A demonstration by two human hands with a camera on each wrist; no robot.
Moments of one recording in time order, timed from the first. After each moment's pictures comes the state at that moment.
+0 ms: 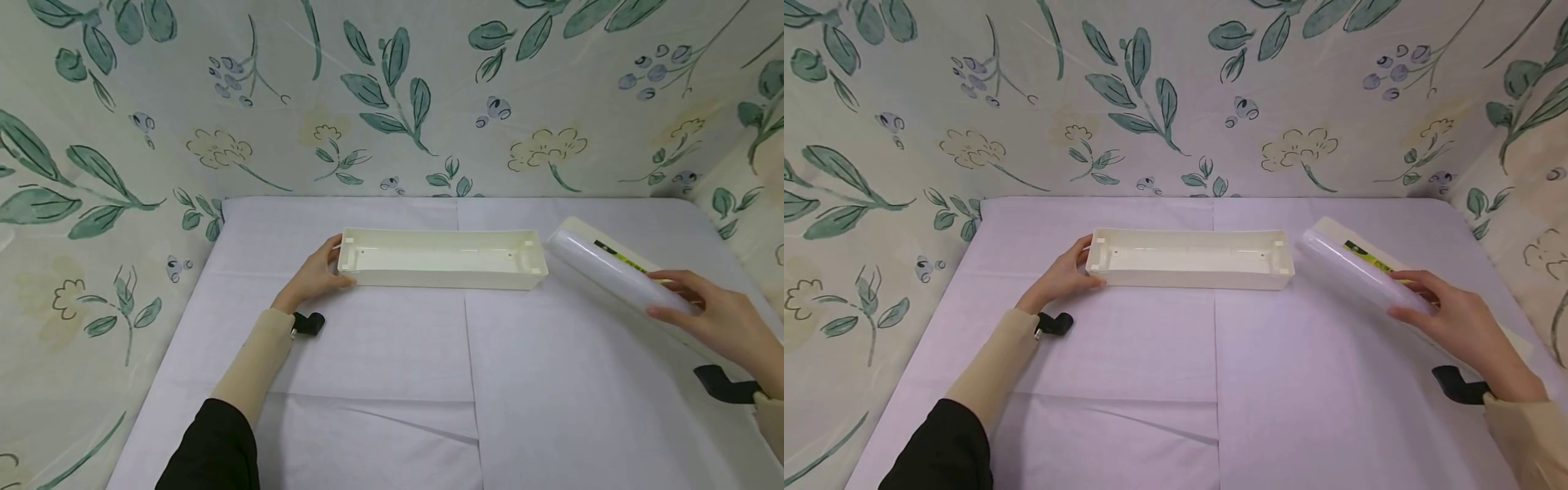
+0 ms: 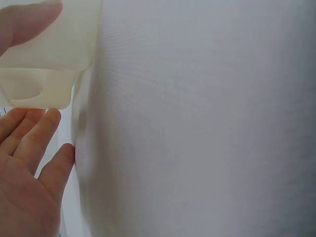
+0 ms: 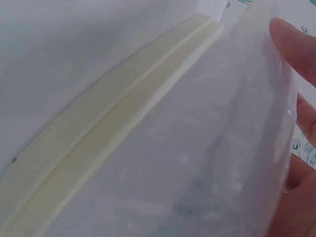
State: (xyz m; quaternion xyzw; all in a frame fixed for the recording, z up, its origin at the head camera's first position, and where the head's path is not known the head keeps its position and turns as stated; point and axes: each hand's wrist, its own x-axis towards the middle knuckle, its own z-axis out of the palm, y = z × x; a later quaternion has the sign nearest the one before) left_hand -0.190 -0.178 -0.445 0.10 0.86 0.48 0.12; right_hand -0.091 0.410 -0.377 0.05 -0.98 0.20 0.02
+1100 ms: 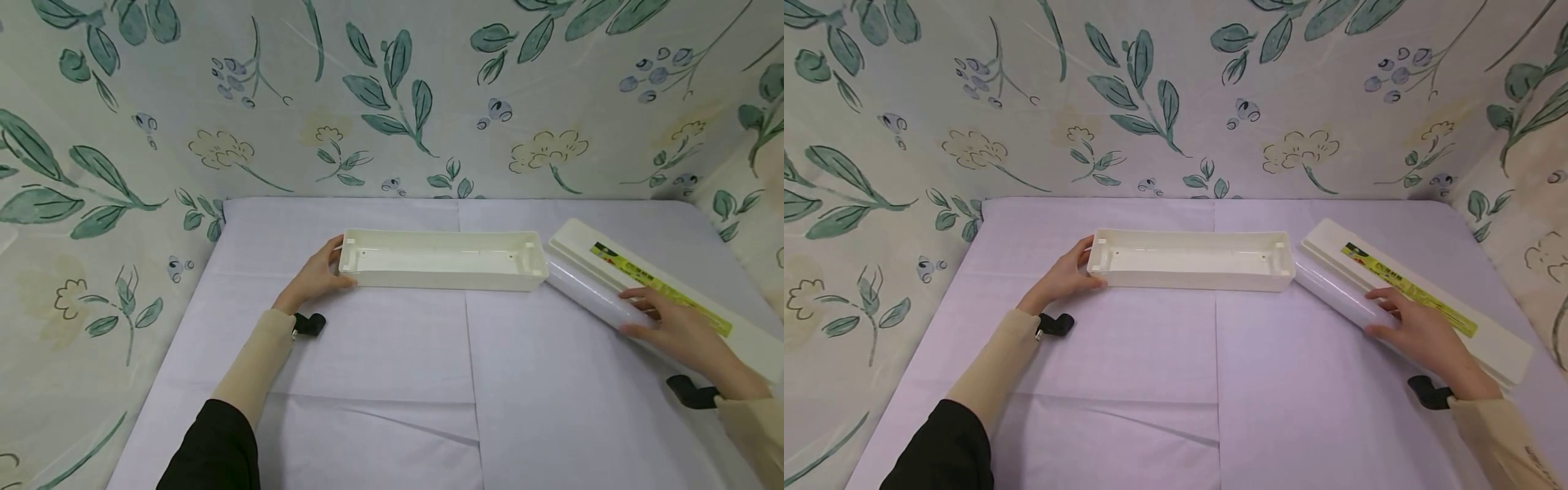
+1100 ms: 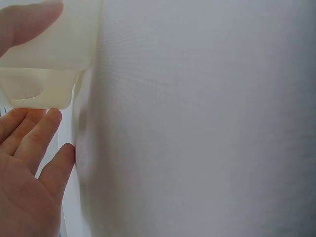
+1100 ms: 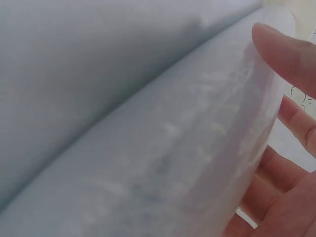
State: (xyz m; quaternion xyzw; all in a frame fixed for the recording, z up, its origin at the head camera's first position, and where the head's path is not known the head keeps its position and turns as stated) left_hand -0.190 -0.179 -0.447 0.09 0.86 0.49 0.13; right_hand -0.094 0.400 -0.419 0.11 -0.98 0.18 -0.02
